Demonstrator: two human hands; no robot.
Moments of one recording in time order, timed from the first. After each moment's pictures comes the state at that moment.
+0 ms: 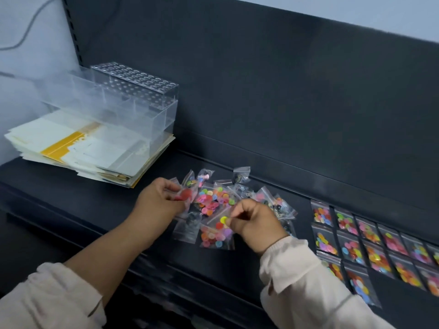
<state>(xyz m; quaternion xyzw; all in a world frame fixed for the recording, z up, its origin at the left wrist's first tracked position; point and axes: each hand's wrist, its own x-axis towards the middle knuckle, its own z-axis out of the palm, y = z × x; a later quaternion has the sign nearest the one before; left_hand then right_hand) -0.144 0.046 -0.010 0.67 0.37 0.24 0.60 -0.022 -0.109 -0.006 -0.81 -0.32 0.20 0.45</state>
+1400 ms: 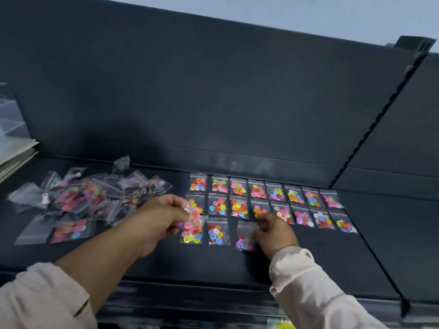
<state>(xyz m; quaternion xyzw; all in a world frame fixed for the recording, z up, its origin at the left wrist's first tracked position) -0.022 -0.198 0.019 0.66 0.29 0.00 0.69 0.087 -0.412 -0.033 -0.92 -0.06 0.13 0.36</state>
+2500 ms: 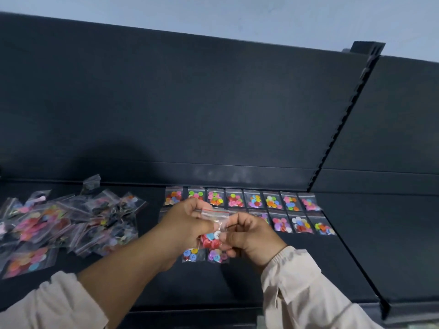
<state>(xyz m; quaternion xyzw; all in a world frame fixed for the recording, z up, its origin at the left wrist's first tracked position) 0.022 -0.274 0.035 0.71 0.18 -0.01 0.68 0.078 -0.421 0.010 -0.68 -0.13 0.28 0.67</state>
